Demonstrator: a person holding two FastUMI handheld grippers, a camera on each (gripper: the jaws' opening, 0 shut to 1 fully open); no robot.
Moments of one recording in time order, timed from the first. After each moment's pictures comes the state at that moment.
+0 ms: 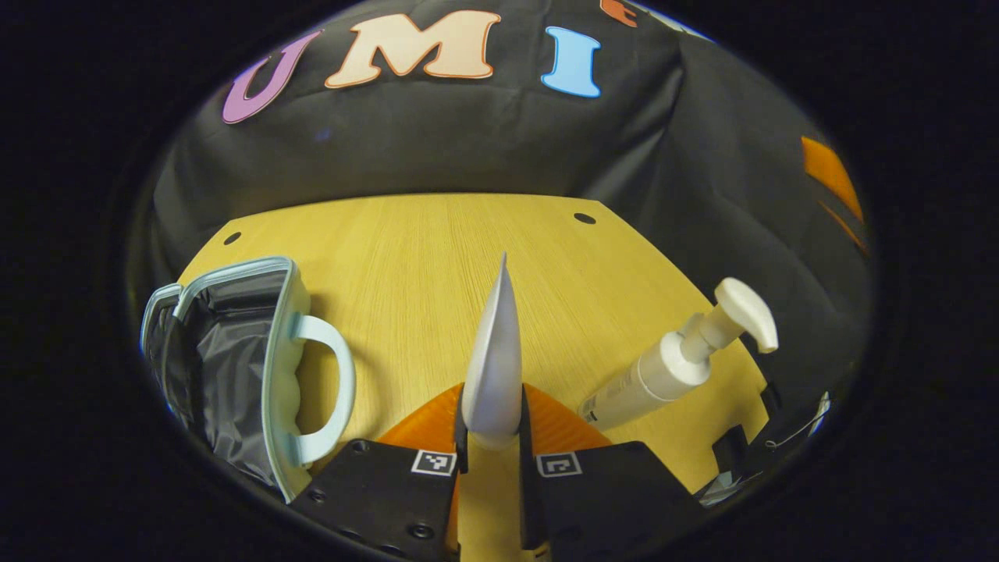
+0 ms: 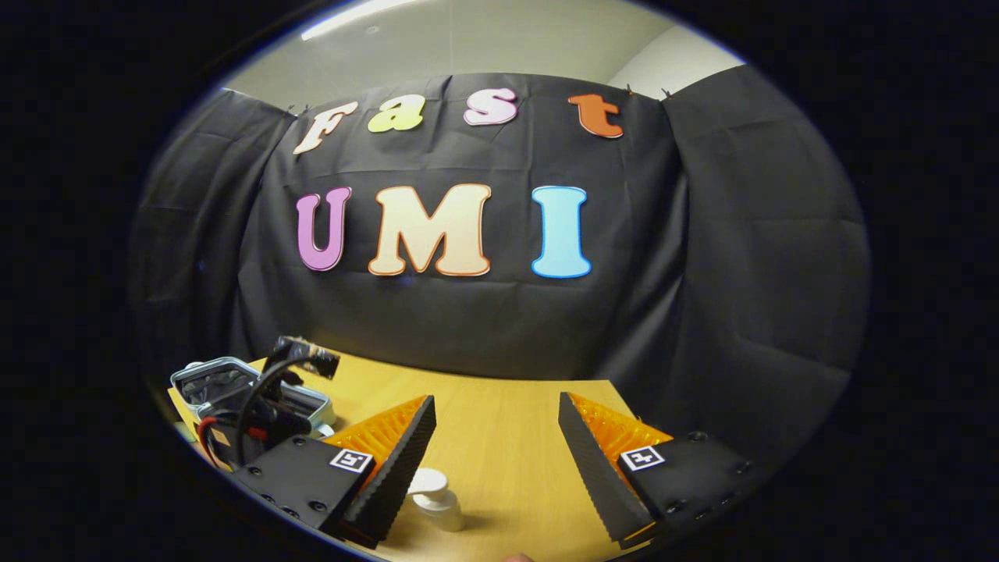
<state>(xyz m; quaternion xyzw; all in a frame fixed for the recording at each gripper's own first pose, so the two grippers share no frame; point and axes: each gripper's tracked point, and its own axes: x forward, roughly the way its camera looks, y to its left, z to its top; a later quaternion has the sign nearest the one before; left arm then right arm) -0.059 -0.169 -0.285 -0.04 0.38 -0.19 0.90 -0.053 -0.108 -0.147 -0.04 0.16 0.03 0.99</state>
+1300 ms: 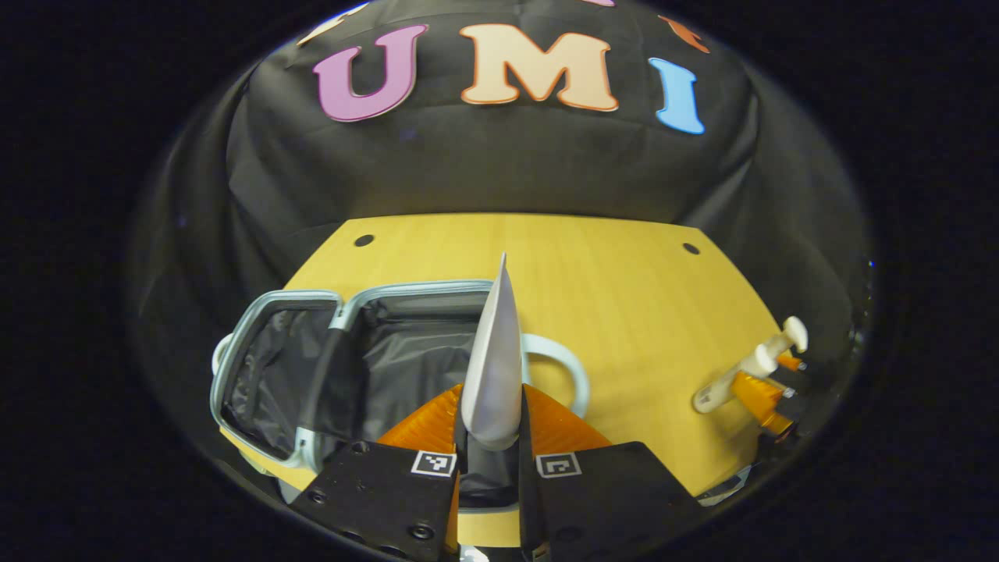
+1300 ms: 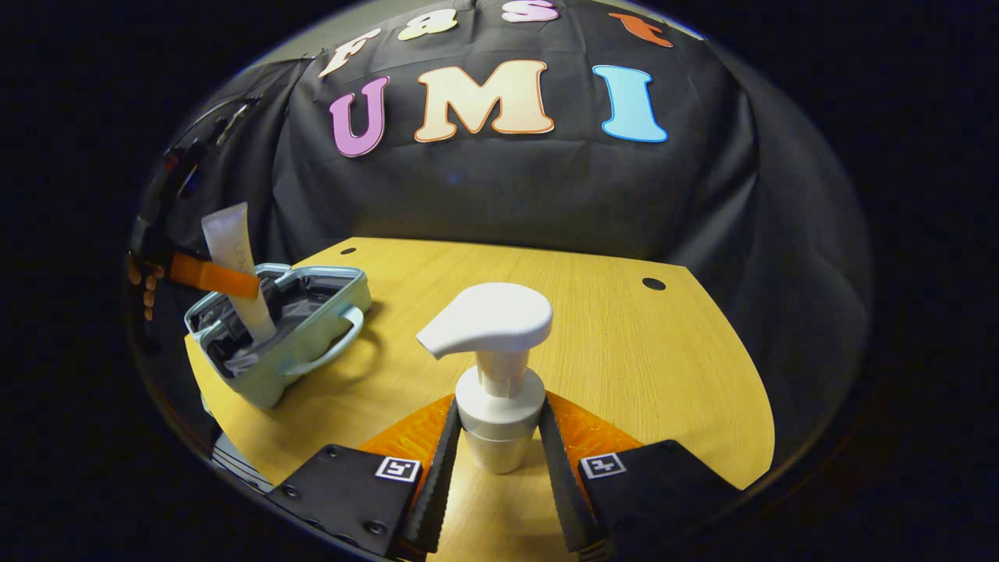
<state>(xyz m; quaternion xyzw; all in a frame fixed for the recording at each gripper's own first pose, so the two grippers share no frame) -0.059 0.047 -0.236 0.00 0.40 -0.03 0.91 -0.092 -0.061 -0.322 -0.03 0.36 0.10 0.93</state>
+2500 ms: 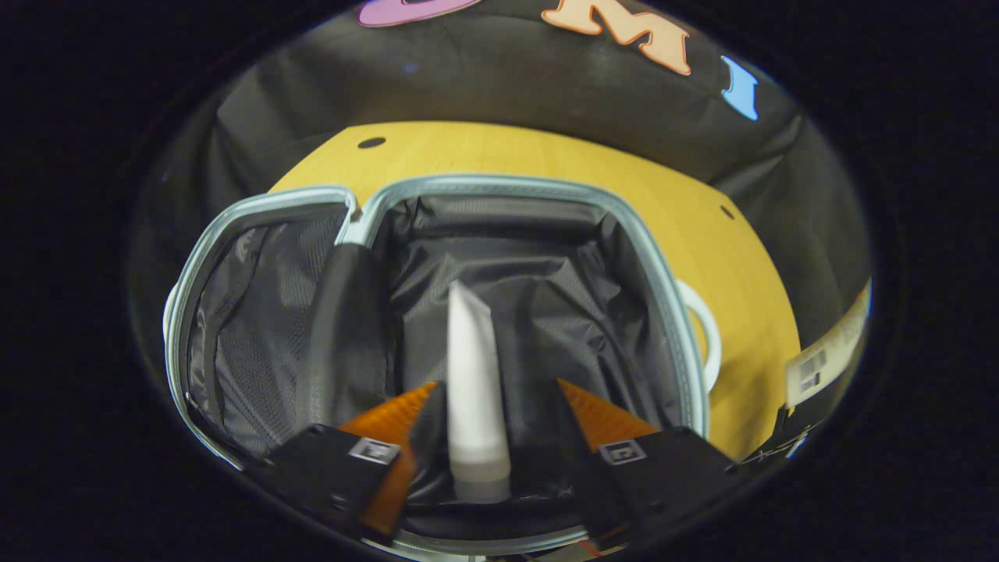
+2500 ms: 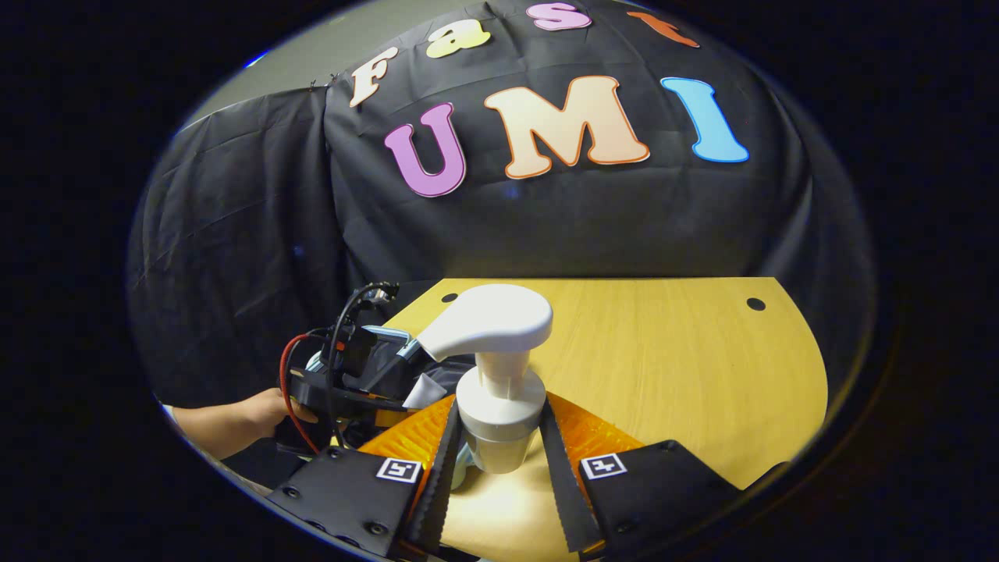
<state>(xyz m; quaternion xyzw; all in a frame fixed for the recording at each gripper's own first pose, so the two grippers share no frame) -0.044 0.119 -0.330 -0.07 0.49 -0.08 0.87 -0.079 0.153 -0.228 0.07 0.36 0.19 0.91</state>
